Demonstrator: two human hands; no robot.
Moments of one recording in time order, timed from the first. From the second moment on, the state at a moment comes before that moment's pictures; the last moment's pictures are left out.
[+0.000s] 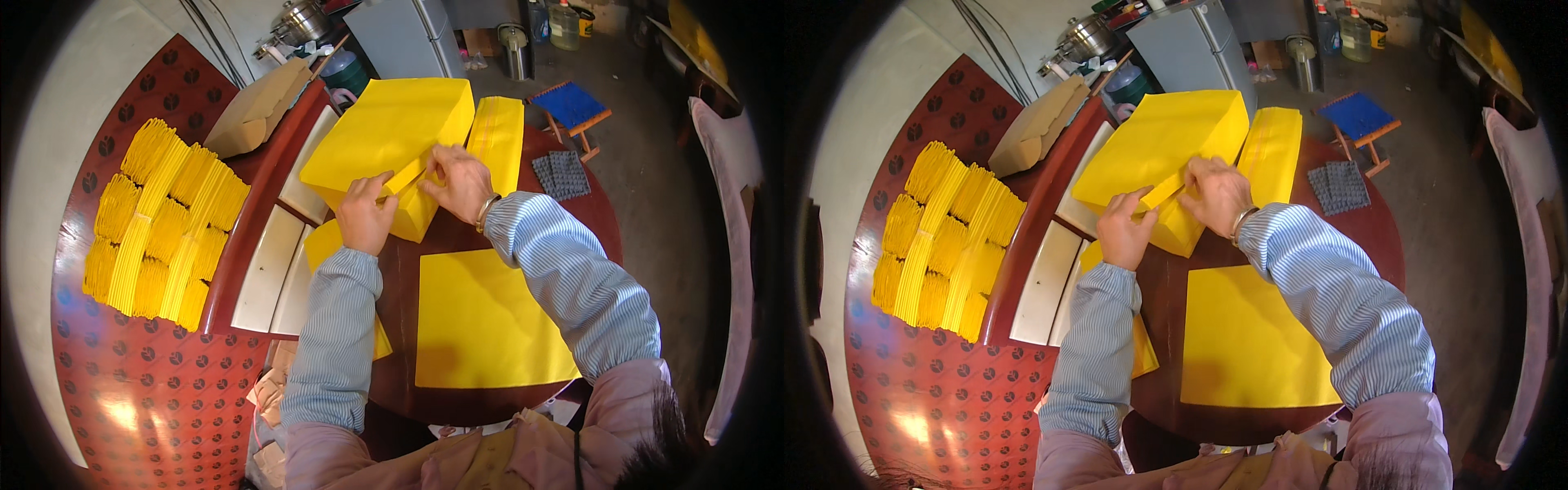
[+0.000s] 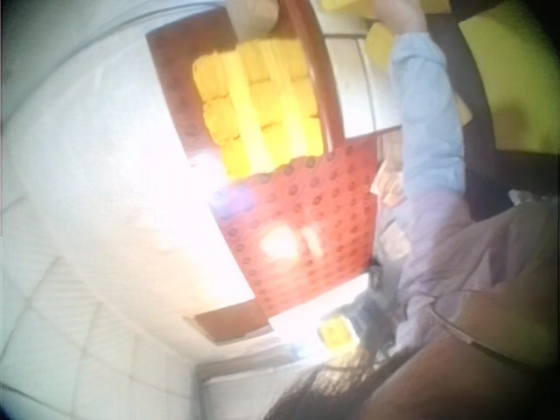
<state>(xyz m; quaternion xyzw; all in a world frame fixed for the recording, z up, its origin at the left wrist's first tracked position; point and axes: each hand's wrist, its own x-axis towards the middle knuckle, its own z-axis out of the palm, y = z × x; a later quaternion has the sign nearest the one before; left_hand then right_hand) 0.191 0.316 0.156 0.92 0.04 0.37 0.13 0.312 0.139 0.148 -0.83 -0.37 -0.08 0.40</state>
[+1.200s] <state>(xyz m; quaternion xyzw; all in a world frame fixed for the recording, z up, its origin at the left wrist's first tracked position) 0.163 0.397 0.262 0.85 -0.04 0.53 0.07 0.507 0.193 0.267 -0.84 -0.40 -0.33 0.18</state>
